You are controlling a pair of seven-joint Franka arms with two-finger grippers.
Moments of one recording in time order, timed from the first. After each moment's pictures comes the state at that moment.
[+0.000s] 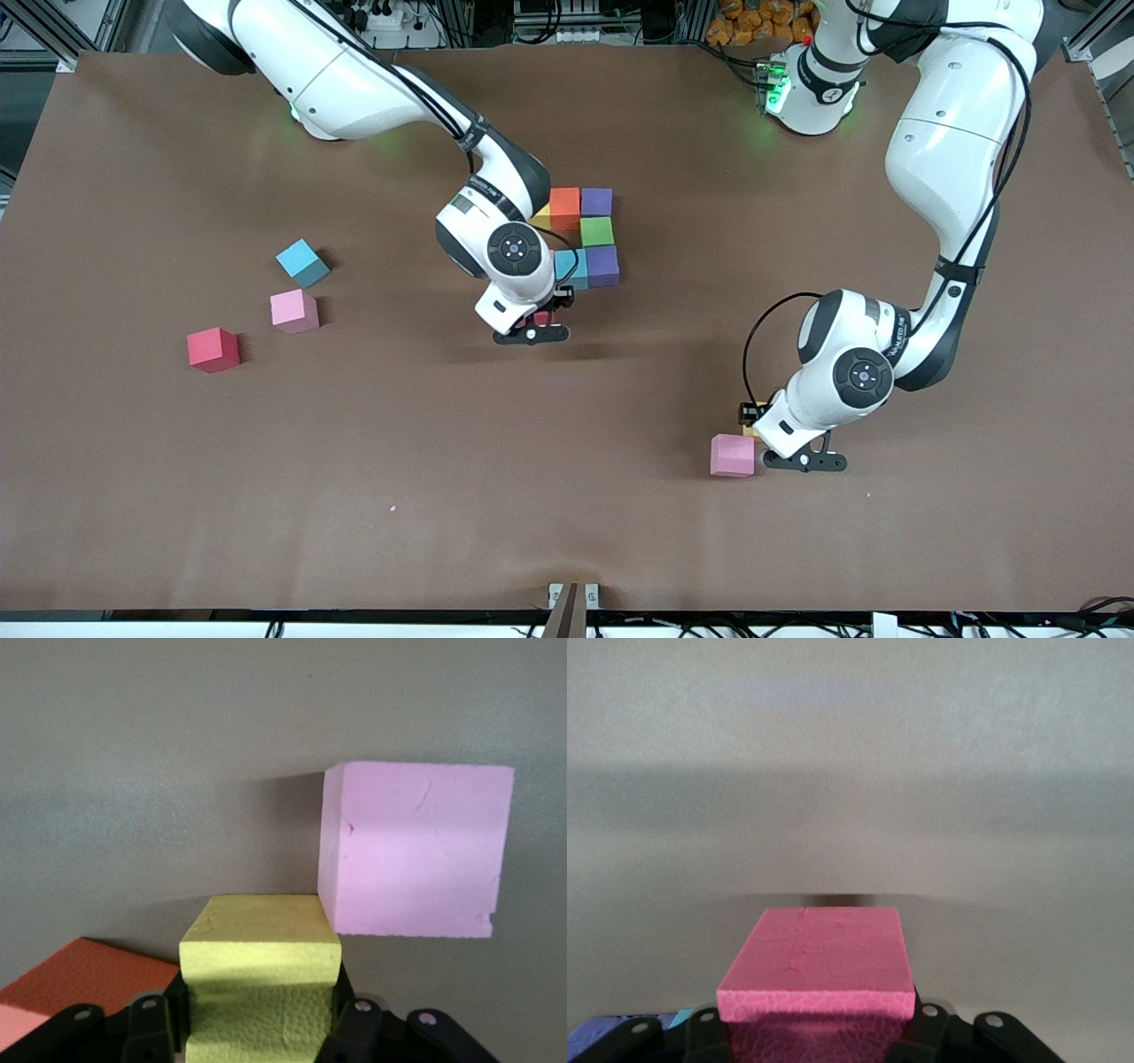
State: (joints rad) left arm -0.05 0.82 -0.27 -1.44 0.21 2.23 -0.32; right arm 0.42 0.76 0.38 -1.57 -0.19 2.17 0.81
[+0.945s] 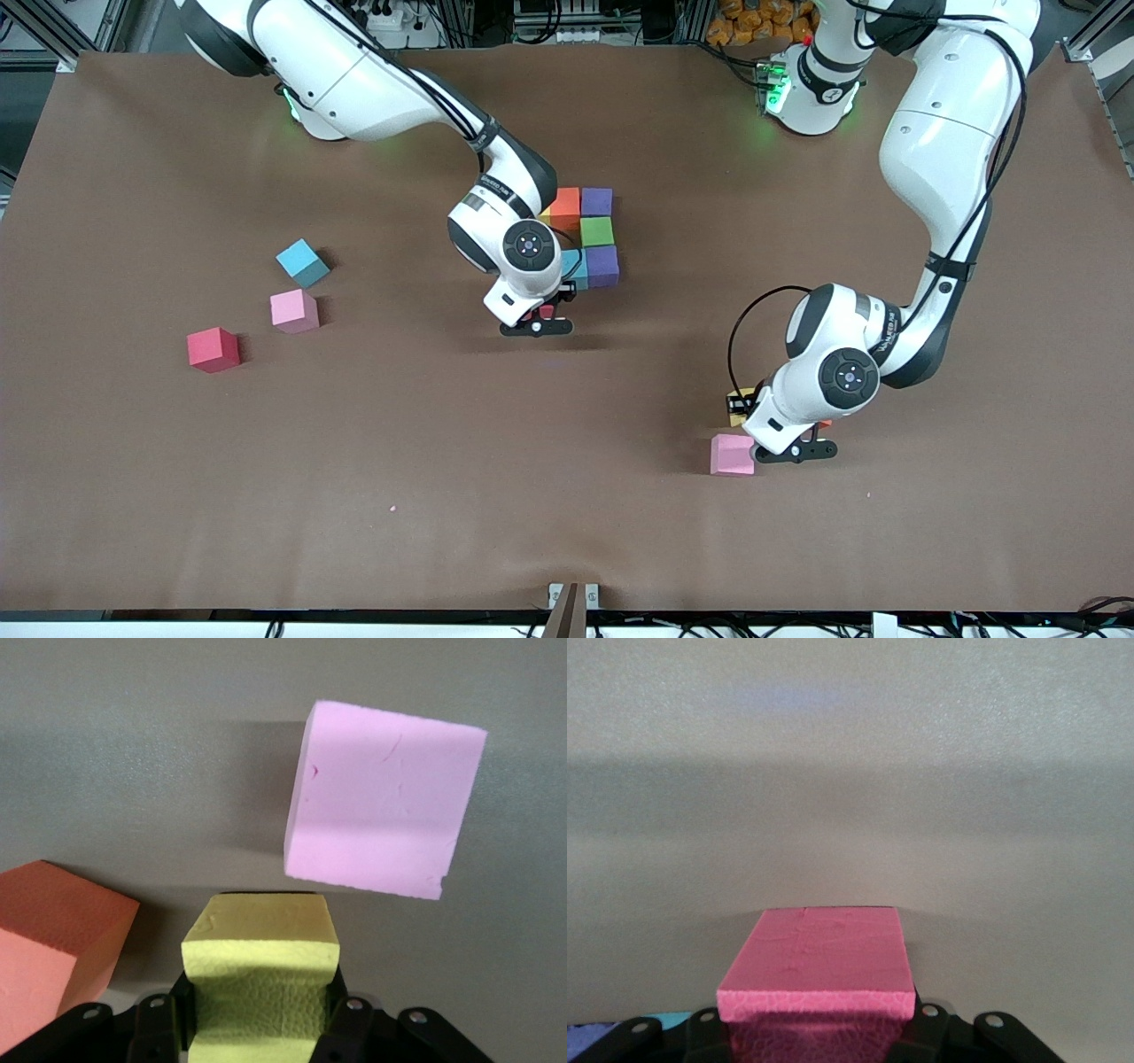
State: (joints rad) left arm -0.06 0.81 -0.30 -1.43 0.19 2.15 -0.47; right arm 0.47 0.77 0.34 -1.59 -0.20 2.18 0.83
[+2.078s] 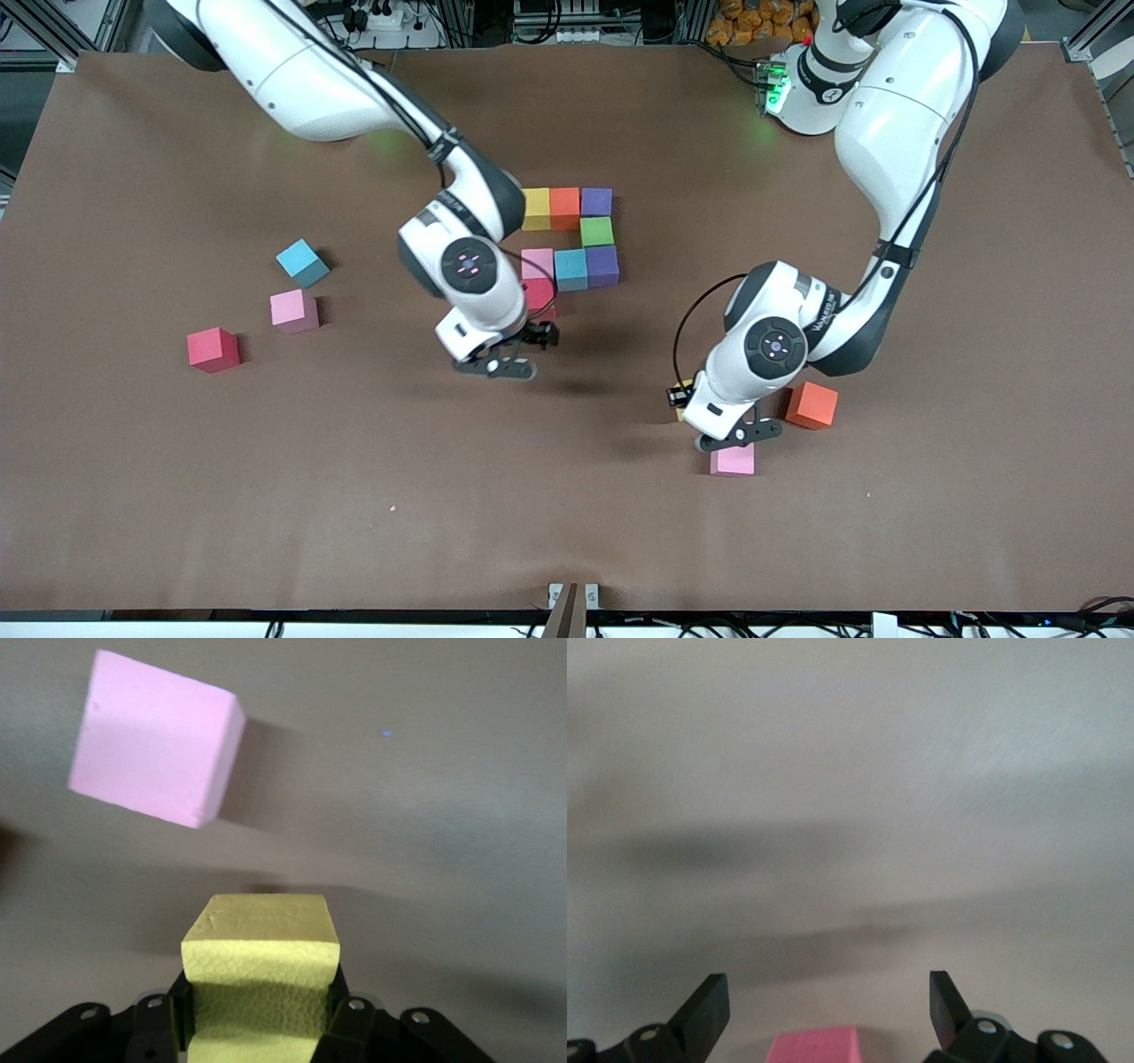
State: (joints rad) left arm -0.21 0.81 -0.33 -1.36 0.19 2.15 -0.77; right arm 0.32 0.73 0.34 -1.47 -0.19 2.18 0.82
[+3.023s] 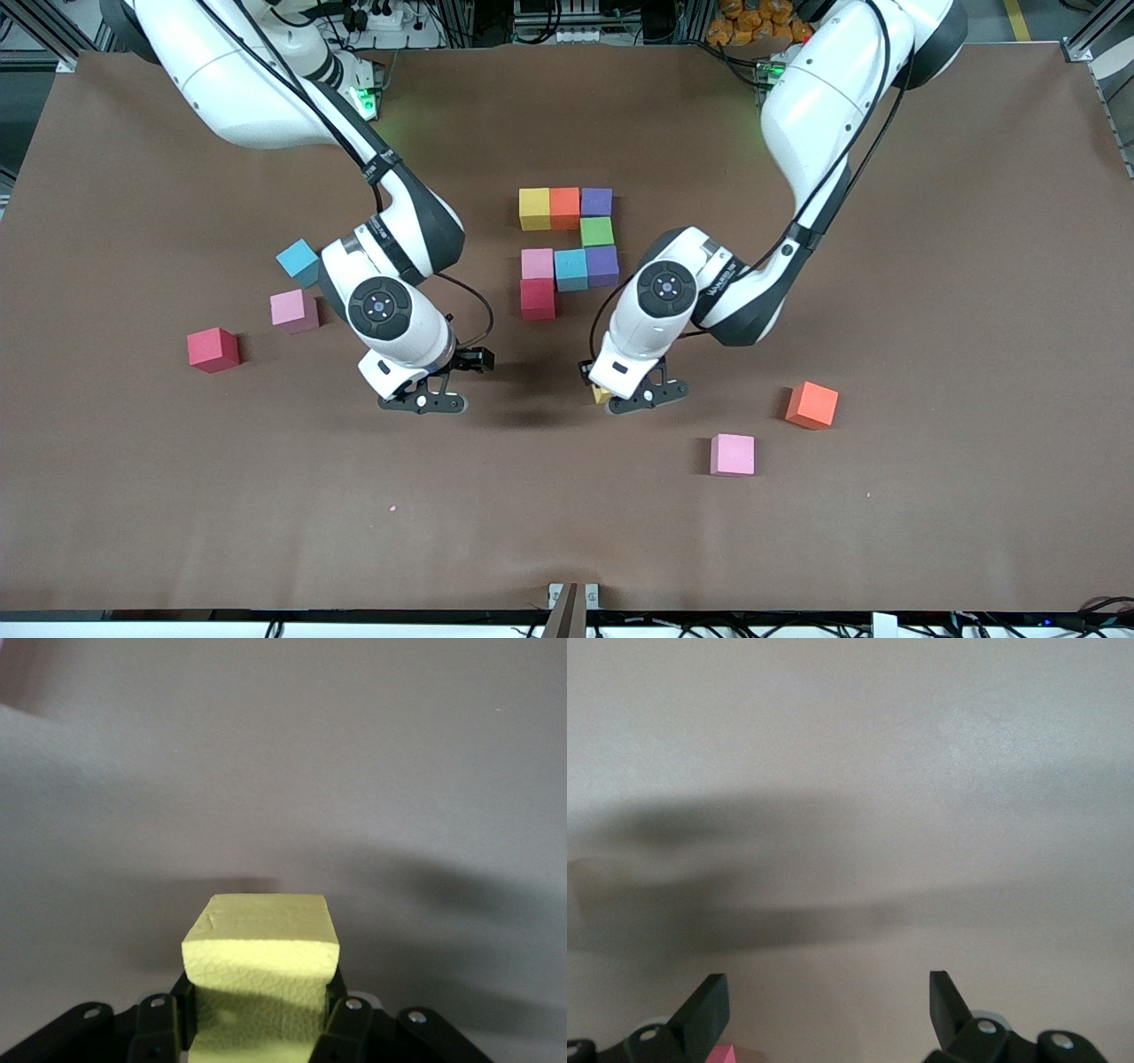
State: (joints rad) left arm -0.40 0.84 -0.31 -1.35 0.19 2.30 -0.99; right arm 0.22 0.69 0.34 -1.46 -0.19 2.05 0.64
